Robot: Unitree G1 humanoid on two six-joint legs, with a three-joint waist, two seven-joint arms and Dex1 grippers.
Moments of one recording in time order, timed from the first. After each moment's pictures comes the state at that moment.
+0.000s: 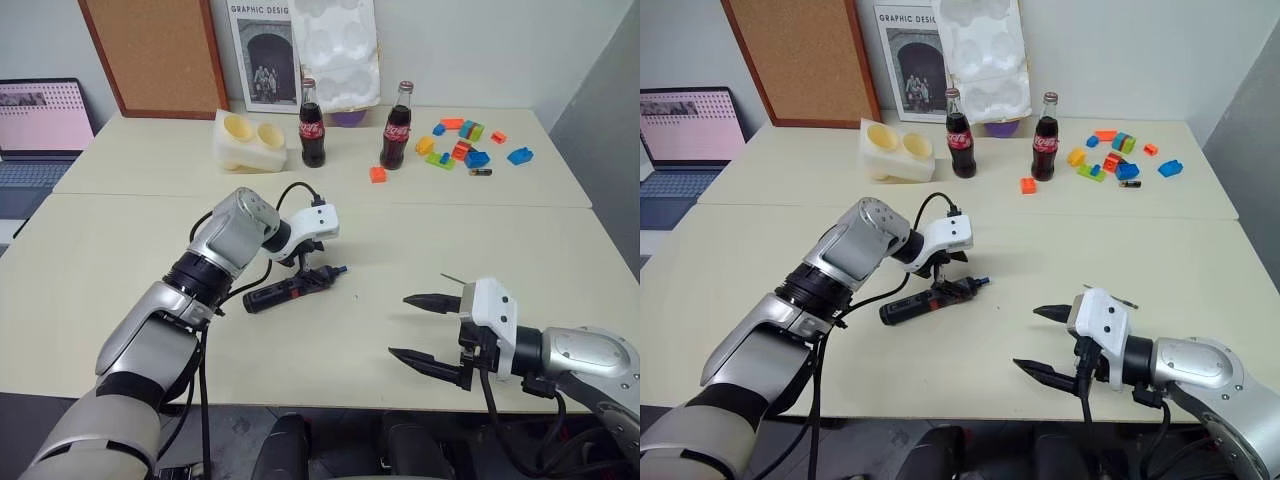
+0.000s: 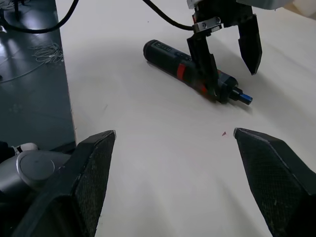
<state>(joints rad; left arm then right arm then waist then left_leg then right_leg) -1.01 0.52 -0.54 0.44 0.10 0.58 -1.29 0.04 -0.81 -0.06 -0.86 0.64 0.72 0.72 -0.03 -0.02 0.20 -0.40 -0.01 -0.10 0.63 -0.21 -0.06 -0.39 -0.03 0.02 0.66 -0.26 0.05</state>
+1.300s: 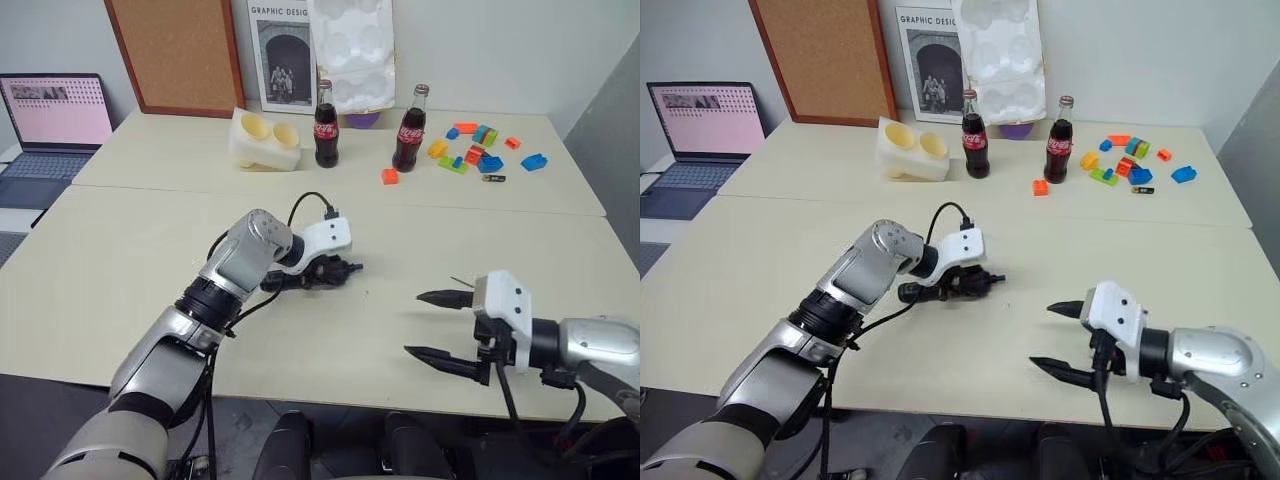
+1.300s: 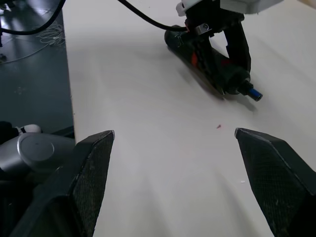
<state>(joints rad) -0.88 0.41 -0.40 0.30 0.07 0.50 -1.13 0.01 -0.91 -0.17 -0.82 0.72 0.75 0.78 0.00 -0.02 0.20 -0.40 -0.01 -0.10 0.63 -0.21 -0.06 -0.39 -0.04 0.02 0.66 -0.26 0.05</state>
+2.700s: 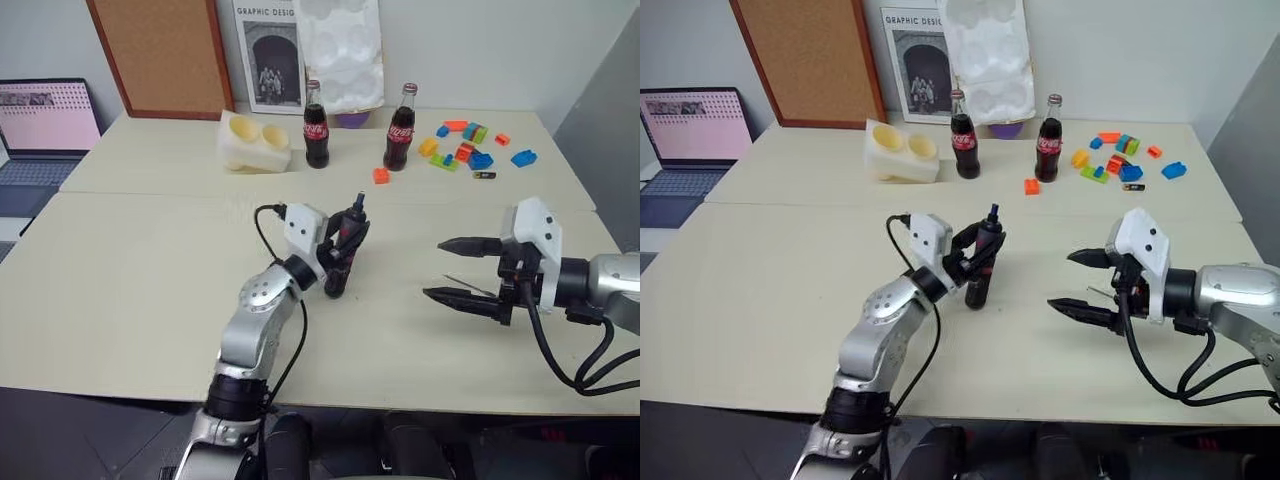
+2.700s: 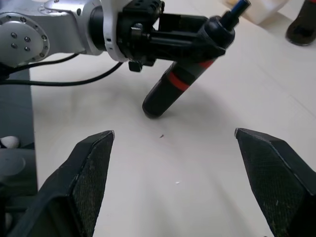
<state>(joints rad) -0.31 0.14 -0.08 -0.21 -0.25 0.30 -0.53 -0.28 -1.02 -0.18 -0.63 0.85 0.88 0.81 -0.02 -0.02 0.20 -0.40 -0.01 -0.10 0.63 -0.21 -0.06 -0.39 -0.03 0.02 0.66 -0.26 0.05</state>
